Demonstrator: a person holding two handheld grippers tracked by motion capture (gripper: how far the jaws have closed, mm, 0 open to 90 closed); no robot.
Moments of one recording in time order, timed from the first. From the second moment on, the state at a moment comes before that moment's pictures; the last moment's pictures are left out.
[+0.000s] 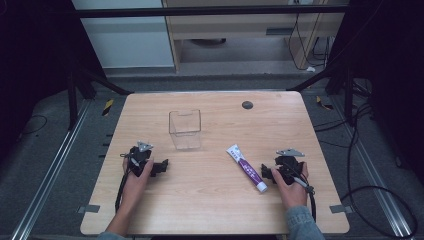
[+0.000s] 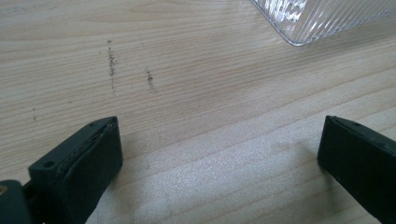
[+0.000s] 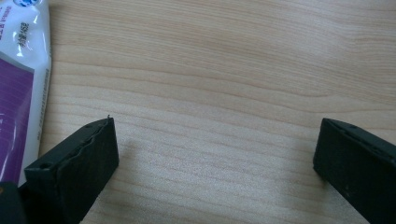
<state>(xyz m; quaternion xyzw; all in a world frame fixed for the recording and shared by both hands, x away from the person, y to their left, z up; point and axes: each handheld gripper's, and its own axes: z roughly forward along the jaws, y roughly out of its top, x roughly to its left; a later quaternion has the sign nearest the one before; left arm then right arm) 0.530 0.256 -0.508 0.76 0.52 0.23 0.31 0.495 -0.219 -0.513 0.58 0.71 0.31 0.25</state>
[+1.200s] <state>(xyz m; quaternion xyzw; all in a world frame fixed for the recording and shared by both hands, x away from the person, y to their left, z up) 0.533 0.250 -0.508 0.76 0.52 0.23 0.31 0.464 -0.196 -0.451 0.50 0.77 0.30 0.25</state>
